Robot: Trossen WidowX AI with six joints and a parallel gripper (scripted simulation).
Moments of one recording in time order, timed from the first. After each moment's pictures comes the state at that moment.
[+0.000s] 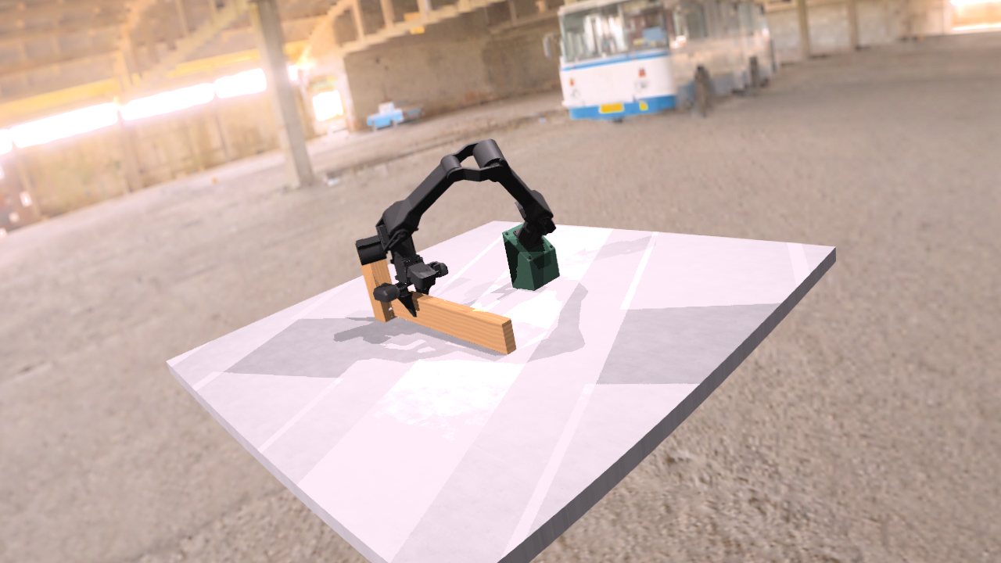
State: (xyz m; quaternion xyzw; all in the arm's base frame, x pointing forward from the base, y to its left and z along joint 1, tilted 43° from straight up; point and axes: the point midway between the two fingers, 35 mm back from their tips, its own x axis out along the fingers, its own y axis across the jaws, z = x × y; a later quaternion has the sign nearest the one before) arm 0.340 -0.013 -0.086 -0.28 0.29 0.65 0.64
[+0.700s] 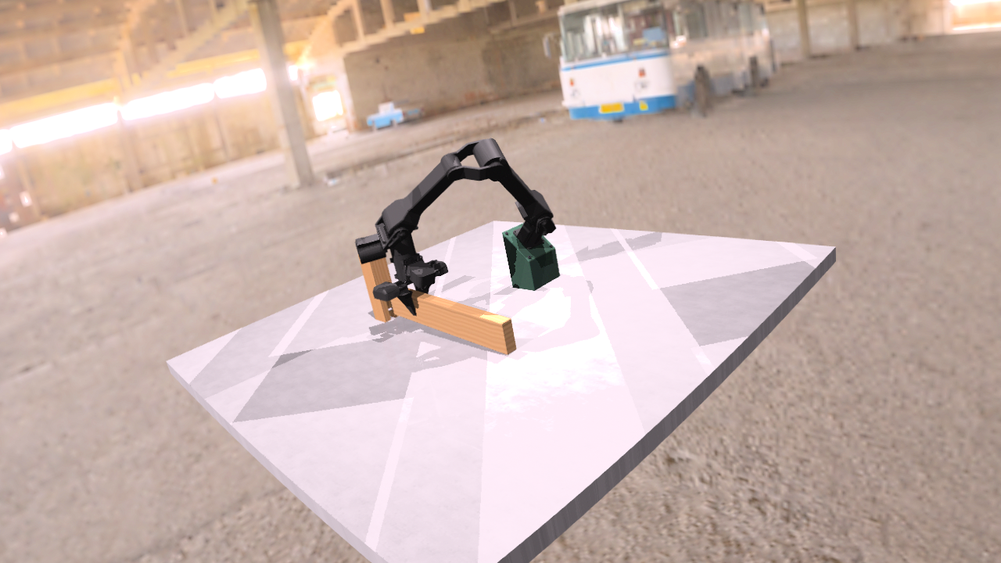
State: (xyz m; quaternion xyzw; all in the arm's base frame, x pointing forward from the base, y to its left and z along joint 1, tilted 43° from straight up) arm 0.340 -0.016 -0.084 -0.28 0.29 0.65 0.64
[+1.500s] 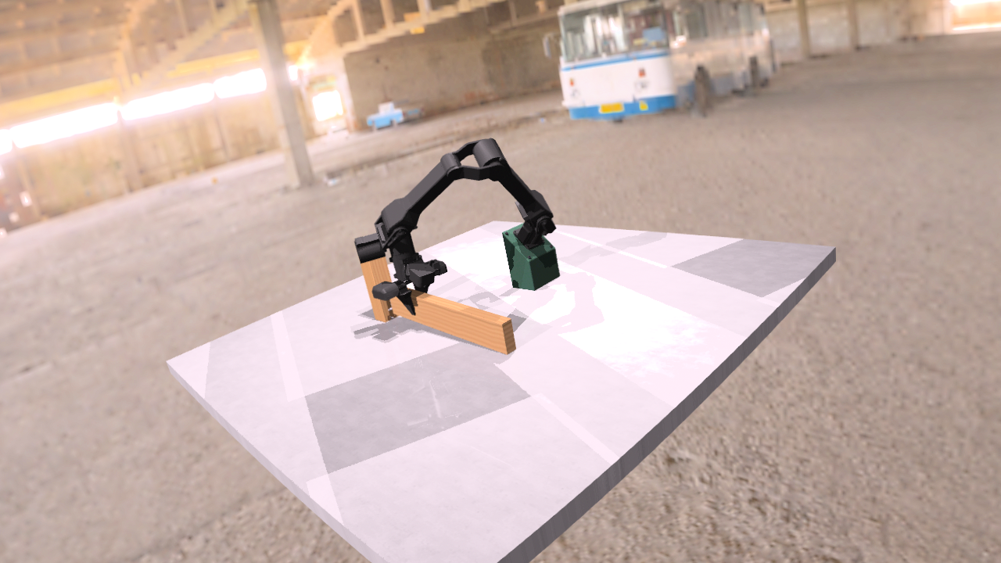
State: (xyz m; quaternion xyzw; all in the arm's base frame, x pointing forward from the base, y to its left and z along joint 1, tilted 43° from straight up) arm 0.342 -0.017 -0.083 -0.28 0.28 0.65 0.64
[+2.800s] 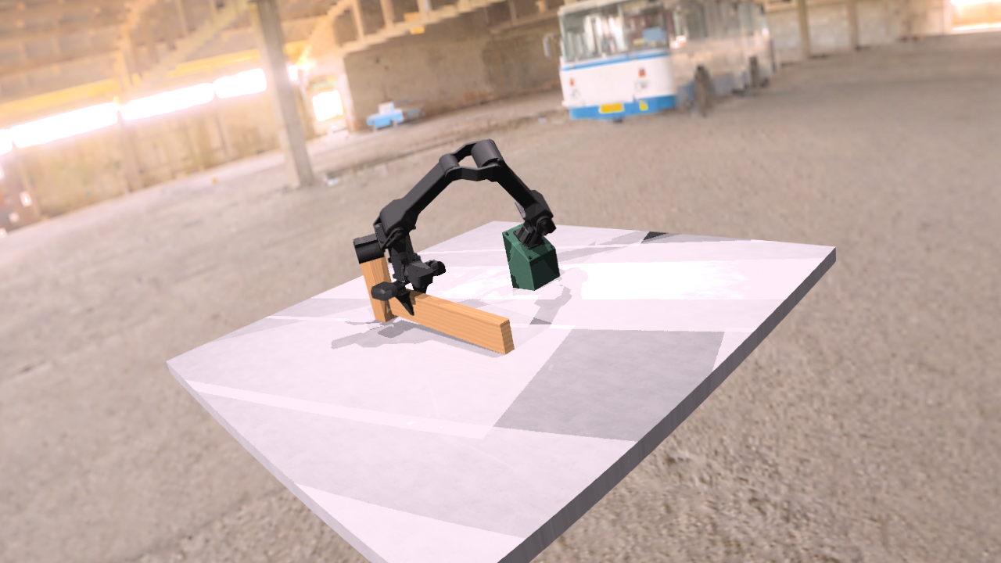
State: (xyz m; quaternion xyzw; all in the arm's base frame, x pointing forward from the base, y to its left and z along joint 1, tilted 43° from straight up) arm 0.343 -0.019 -0.086 -0.28 0.28 0.65 0.64
